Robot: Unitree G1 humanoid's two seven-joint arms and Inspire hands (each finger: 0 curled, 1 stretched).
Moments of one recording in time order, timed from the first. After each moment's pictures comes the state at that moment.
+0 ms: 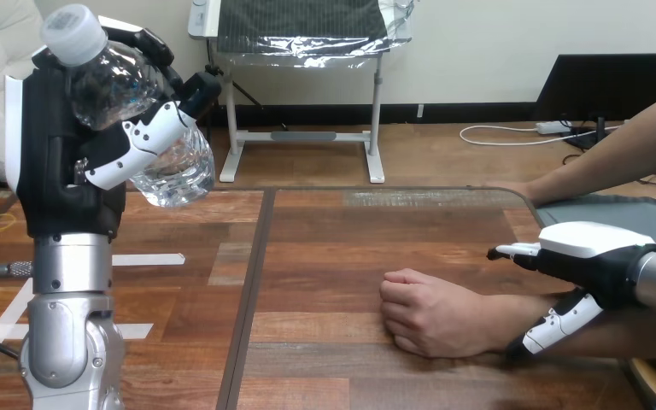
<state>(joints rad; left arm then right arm) -0.17 0.12 0.18 -0.11 -0.15 -0.35 -0.05 -0.47 -0.83 0.28 0.59 -0.64 -0.41 0.51</state>
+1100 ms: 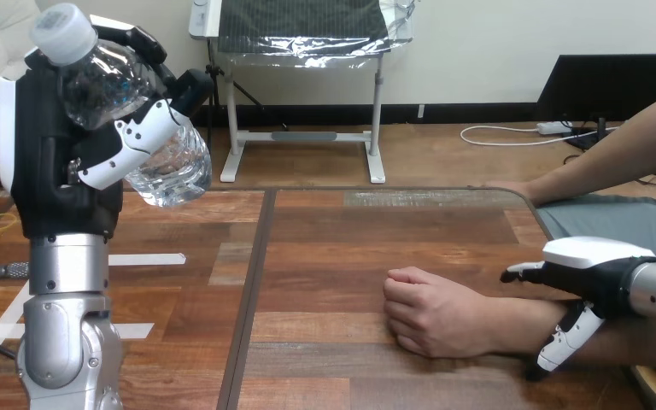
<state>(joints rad) -0.17 0.12 0.19 -0.11 -0.19 -0.35 -0.06 -0.47 -0.80 0.34 0.59 -0.66 -0.25 0.54</state>
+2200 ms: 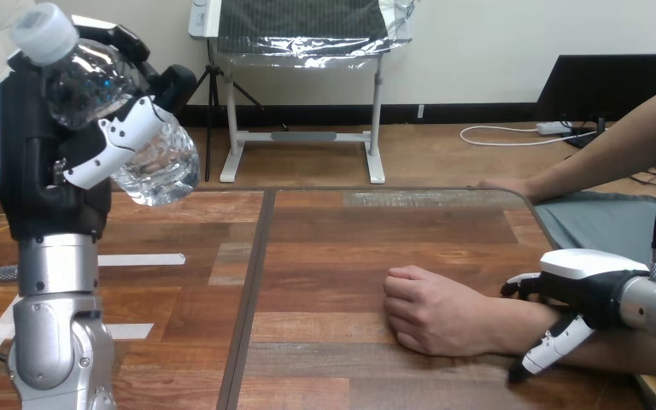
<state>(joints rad) -0.17 0.12 0.21 -0.11 -0.20 -0.34 -0.06 -0.45 -0.77 0.37 0.62 -0.66 -0.22 0.48</state>
